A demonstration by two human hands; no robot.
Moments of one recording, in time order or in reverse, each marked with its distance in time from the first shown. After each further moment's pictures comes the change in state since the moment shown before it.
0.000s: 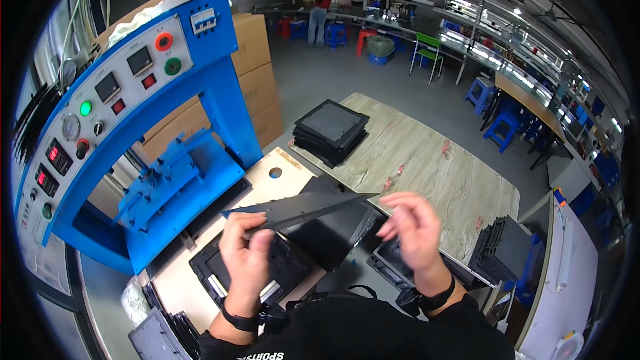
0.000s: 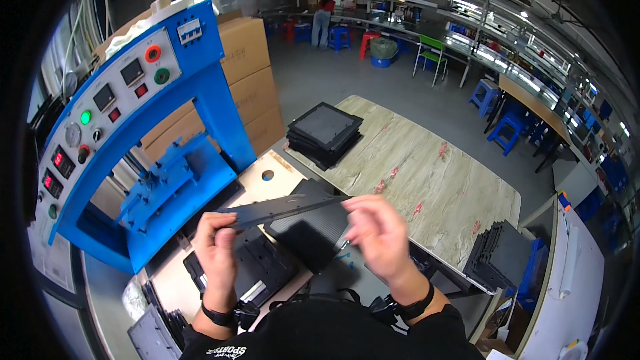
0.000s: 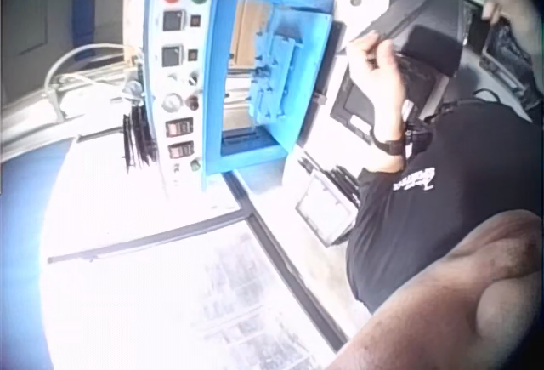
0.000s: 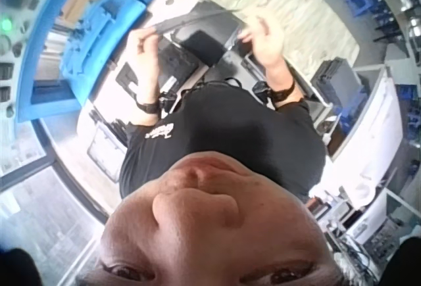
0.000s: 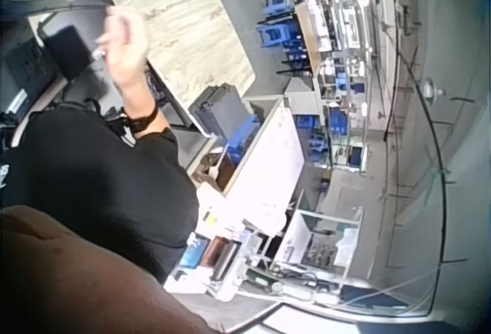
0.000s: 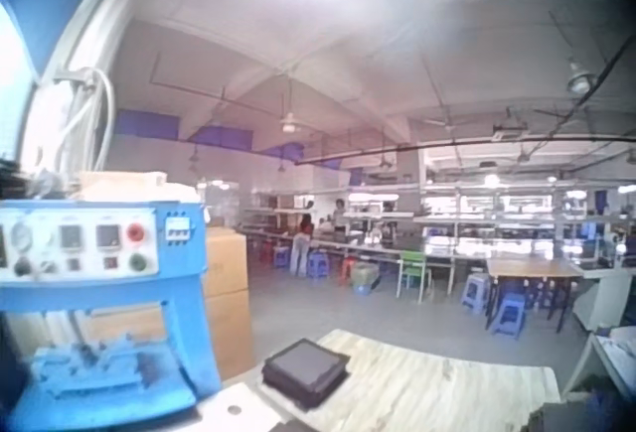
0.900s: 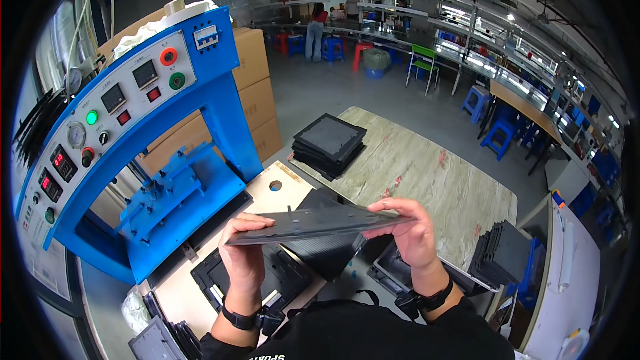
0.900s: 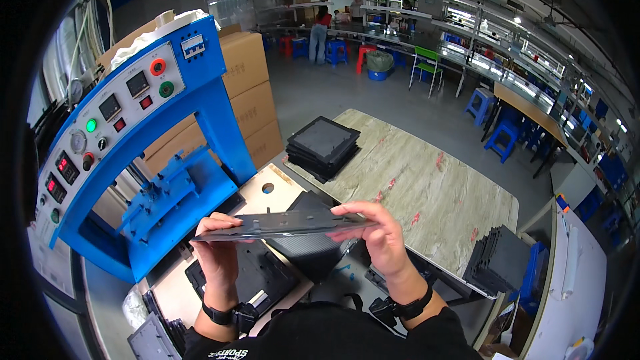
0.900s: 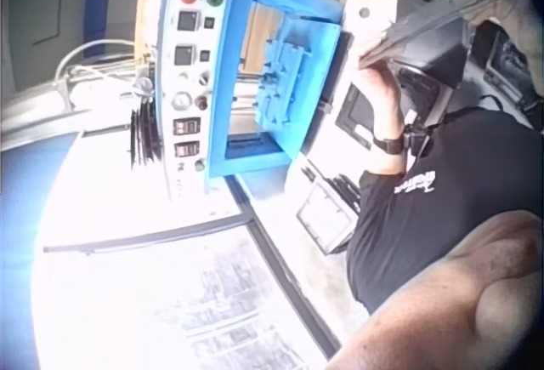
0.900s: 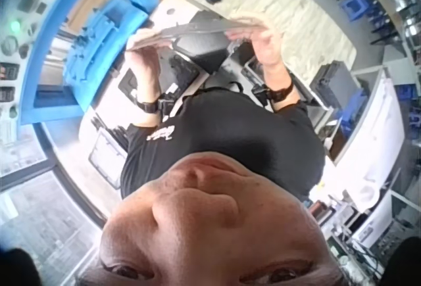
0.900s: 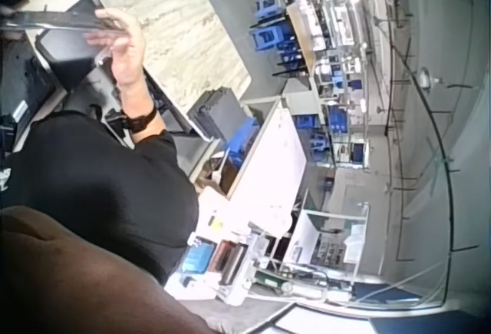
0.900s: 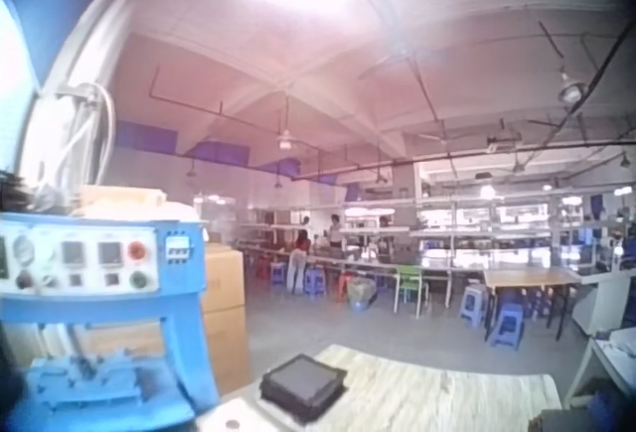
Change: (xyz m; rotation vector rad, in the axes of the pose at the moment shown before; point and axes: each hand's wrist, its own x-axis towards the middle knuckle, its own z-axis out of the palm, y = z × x) left_hand 0.015 0.003 0.007 -0.611 -0.162 -0.043; right_hand 0.010 0.012 -0.008 0.361 -0.220 -0.190
